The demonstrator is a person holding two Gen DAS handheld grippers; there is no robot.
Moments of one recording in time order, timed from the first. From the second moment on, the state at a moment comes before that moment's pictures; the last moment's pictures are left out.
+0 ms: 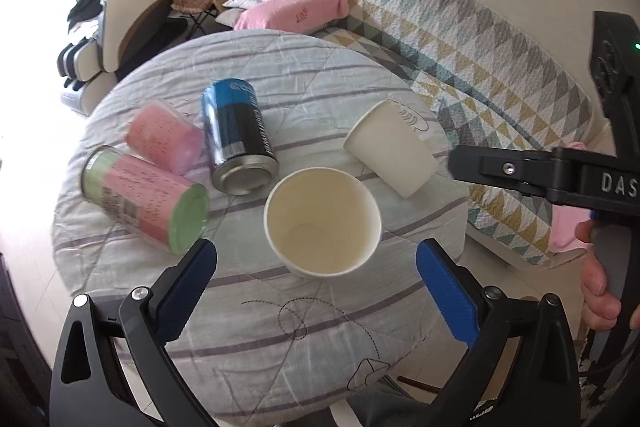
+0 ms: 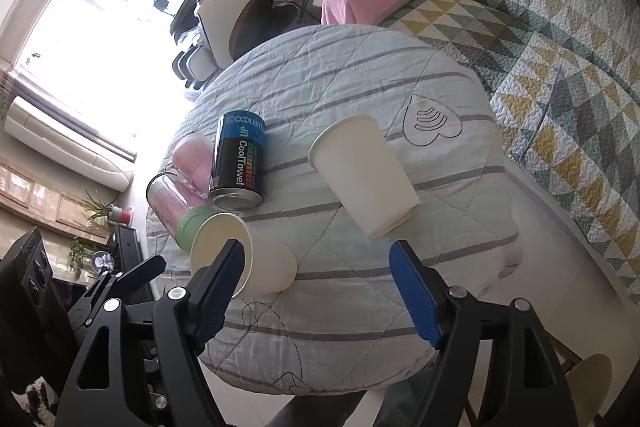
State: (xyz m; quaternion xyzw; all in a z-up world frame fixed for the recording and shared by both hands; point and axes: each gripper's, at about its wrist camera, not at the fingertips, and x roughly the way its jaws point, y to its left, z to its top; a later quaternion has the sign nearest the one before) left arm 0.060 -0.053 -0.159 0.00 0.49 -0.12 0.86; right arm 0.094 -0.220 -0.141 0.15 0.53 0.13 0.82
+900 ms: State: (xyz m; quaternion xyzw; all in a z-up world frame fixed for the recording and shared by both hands) left arm -0.005 -0.048 -0.085 -0.02 0.46 -0.05 0.89; right arm 0.018 -0.222 -0.068 0.07 0.48 0.08 0.87
